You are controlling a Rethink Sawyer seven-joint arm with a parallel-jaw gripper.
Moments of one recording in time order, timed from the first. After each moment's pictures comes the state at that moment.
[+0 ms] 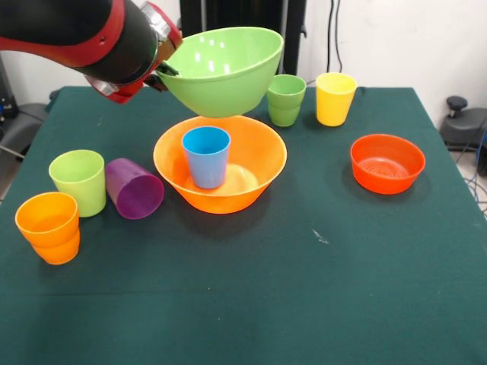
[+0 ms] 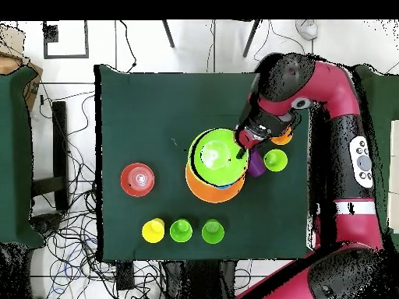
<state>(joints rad) -0.87 -0.26 1.04 1.00 -0.71 2.06 1.16</state>
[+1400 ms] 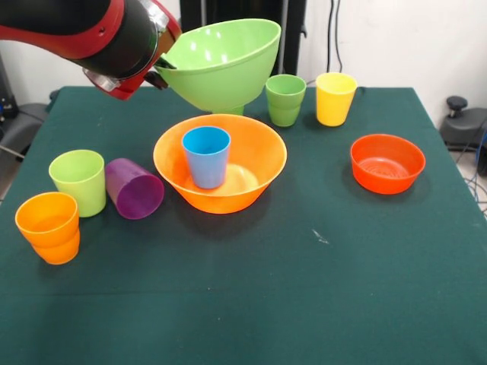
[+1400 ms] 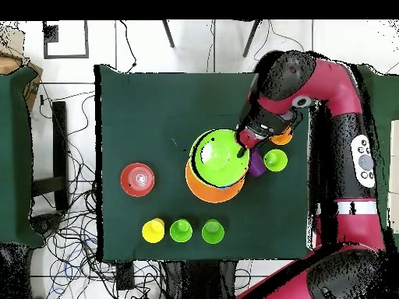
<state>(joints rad) -0.86 -0.28 1.04 1.00 -0.71 2.06 1.08</state>
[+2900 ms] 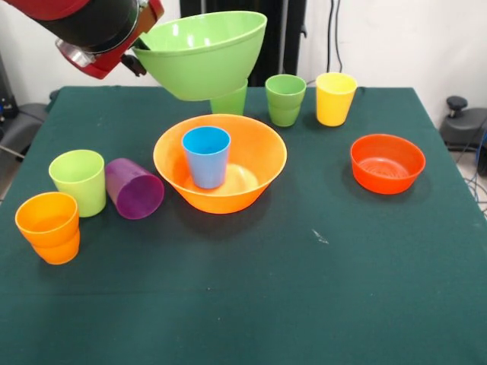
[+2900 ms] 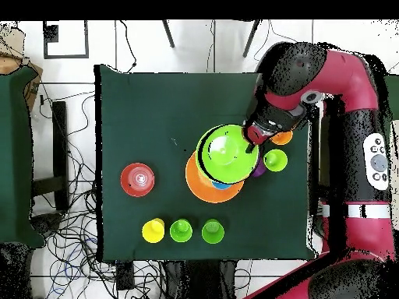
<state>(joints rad) -0.86 -0.35 1.04 0.98 -0.74 2.06 1.05</state>
